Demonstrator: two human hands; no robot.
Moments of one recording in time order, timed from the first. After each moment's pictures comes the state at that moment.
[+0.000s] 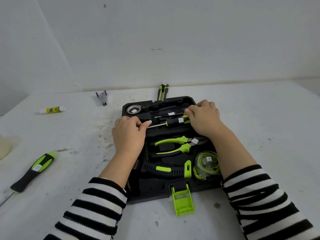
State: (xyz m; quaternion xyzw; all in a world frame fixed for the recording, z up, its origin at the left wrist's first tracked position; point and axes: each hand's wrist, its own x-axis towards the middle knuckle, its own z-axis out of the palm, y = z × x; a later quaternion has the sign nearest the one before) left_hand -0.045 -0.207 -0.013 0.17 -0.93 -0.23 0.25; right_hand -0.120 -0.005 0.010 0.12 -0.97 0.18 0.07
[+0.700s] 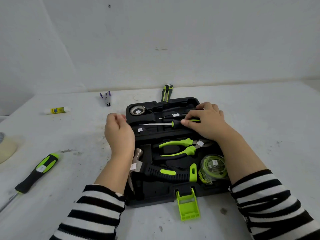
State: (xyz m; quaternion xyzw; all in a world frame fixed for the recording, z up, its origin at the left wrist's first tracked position) left_hand -0.040 -0.216 -0.004 0.28 -0.71 -0.53 0.37; right_hand -0.114 -0.001 0.014 0.17 -0.96 0.21 0.04
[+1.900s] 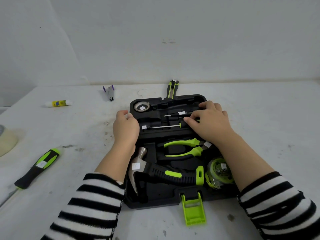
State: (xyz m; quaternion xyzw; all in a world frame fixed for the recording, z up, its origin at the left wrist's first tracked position) left_hand -0.056 -0.222 -0.001 0.33 -0.73 -0.56 0.22; right_hand -0.114 -0.021 0.009 0.14 -0.97 0.16 0.06
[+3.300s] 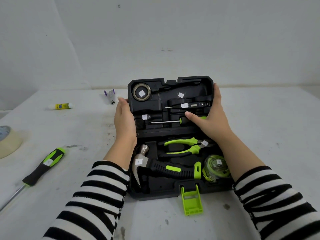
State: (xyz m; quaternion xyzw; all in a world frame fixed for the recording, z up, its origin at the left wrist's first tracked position) left_hand -0.062 -0.233 0.006 0.23 -0.60 -0.72 0.25; right_hand -0.113 -0.003 0.003 0.13 -0.86 0.48 0.13
